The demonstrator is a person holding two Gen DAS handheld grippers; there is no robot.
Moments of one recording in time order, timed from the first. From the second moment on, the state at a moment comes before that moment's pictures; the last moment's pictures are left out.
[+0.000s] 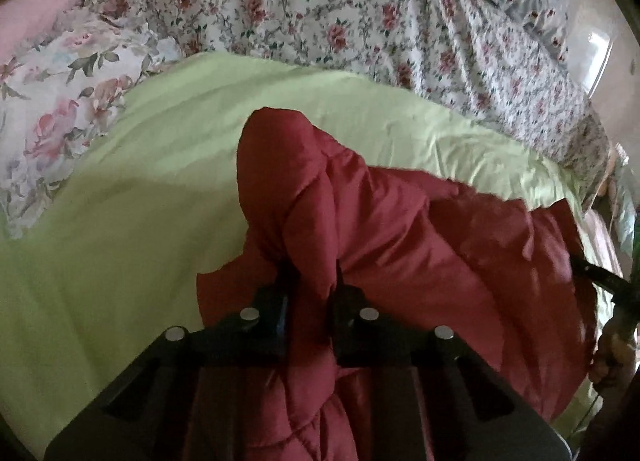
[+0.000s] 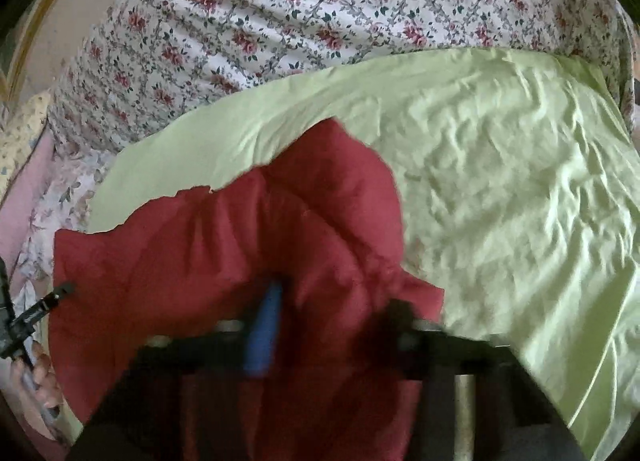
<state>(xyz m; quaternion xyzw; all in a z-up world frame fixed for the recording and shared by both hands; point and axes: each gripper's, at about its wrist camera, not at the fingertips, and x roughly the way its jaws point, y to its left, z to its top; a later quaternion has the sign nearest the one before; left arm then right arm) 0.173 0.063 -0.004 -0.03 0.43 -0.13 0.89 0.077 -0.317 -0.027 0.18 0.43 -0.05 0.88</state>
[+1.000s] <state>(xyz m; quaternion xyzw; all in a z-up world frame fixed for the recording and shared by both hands) 0.185 0.065 0.003 -0.09 0.42 -0.13 0.89 0.118 -0.345 -0.064 0.22 0.43 -0.11 0.87</state>
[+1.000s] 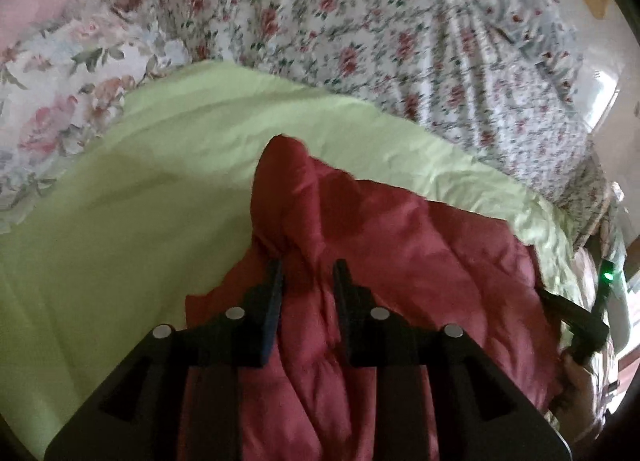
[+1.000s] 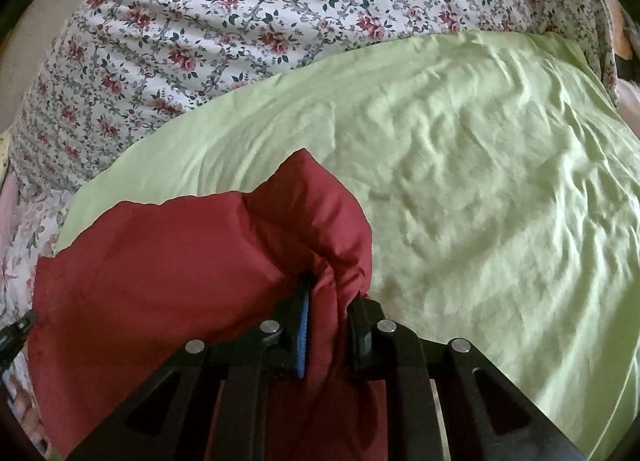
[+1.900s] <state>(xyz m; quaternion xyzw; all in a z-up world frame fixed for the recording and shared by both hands) 0.143 -0.016 -0.051 -0.01 0.45 -0.20 0.87 0.076 -0.245 0.004 0.12 0.37 0.00 0.92</state>
